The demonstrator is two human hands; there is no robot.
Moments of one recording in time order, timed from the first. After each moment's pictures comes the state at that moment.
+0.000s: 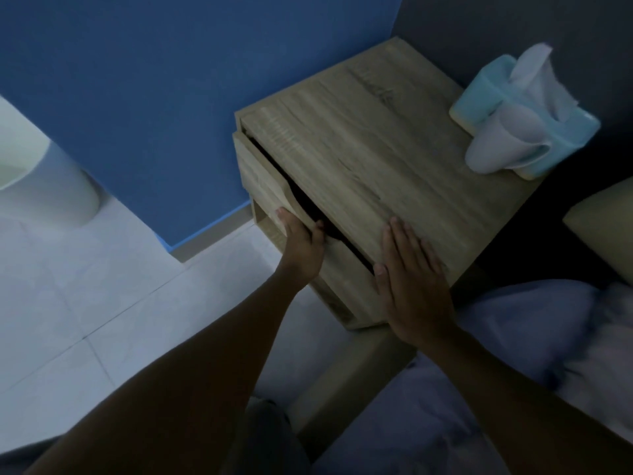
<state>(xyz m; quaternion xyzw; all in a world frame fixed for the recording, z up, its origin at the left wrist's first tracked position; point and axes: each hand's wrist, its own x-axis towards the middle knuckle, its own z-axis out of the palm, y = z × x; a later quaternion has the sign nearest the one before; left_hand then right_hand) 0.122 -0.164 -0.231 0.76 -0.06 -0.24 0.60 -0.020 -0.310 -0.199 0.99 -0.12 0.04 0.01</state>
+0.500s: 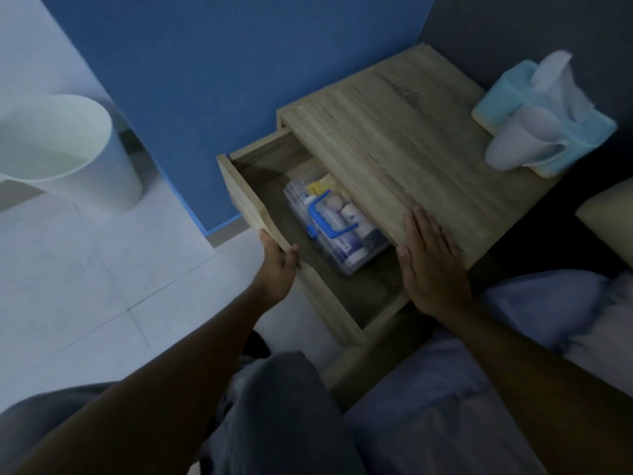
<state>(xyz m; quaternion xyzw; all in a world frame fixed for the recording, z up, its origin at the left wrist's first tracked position) 0.092 -0.043 -0.243 0.75 -0.04 -0.30 0.58 -0.020 -0.310 -0.196 0.99 -0.12 0.02 -0.01</state>
